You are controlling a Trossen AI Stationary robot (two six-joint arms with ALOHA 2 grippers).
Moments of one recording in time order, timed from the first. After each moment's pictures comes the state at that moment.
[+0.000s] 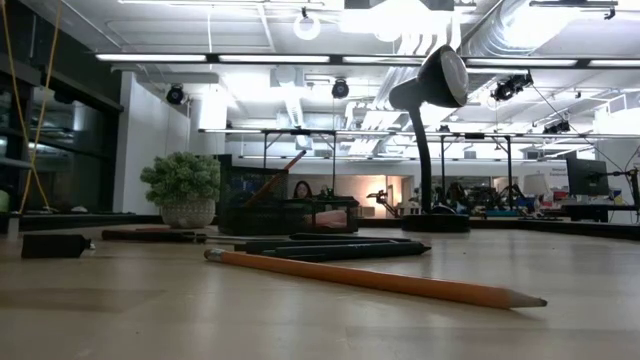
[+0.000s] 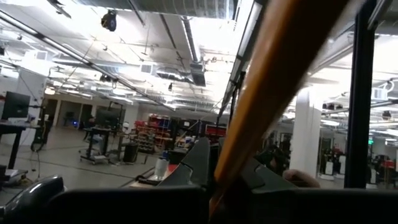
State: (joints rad) left arm 0.07 1.42 1.12 0.78 -0.16 -0.05; right arm 0.21 1.12 0.86 0.56 0.42 0.10
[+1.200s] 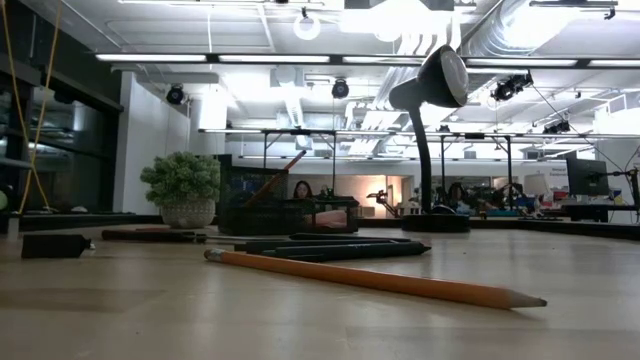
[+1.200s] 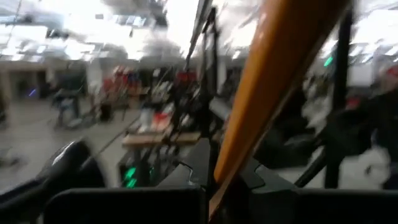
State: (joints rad) left arm 0.44 1.32 1.12 0.38 0.38 0.00; right arm 0.40 1.12 0.86 0.44 0.52 0.16
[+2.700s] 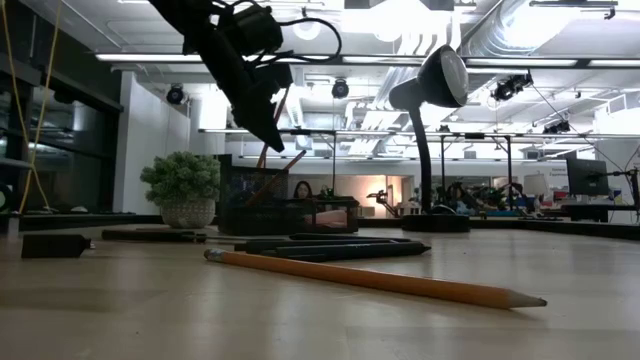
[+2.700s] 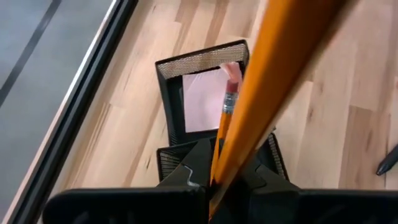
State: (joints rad) left arm 0.54 1.55 1.11 -0.47 -0.02 0.18; right arm 0.33 1.13 0.86 0.33 0.62 0.23
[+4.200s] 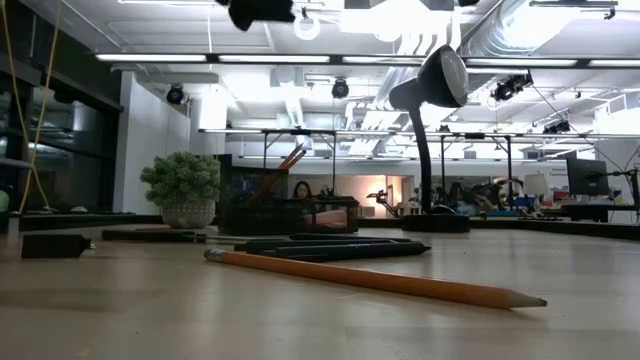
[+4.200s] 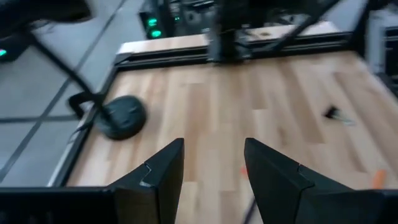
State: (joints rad) left arm 0.15 1.23 1.12 -0.36 -0.05 0.14; right arm 0.49 1.27 0.86 0.29 0.69 0.29
